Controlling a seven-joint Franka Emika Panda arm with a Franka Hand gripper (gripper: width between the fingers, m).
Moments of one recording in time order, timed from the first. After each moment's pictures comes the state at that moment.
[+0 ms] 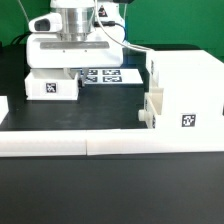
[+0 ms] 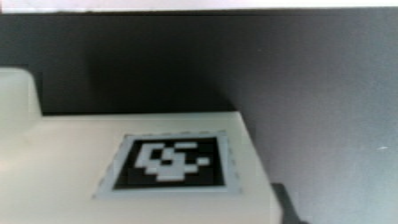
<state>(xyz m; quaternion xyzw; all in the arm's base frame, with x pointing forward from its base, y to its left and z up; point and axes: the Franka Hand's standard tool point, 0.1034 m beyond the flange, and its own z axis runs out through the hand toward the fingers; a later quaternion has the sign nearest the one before) 0.393 -0.075 0.005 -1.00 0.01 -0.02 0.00</state>
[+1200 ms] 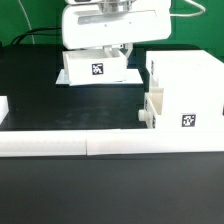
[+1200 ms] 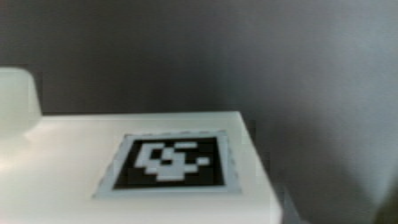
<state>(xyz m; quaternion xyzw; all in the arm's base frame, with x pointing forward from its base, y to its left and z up) 0.472 0.011 0.068 -1.00 -0.06 -0.02 0.03</state>
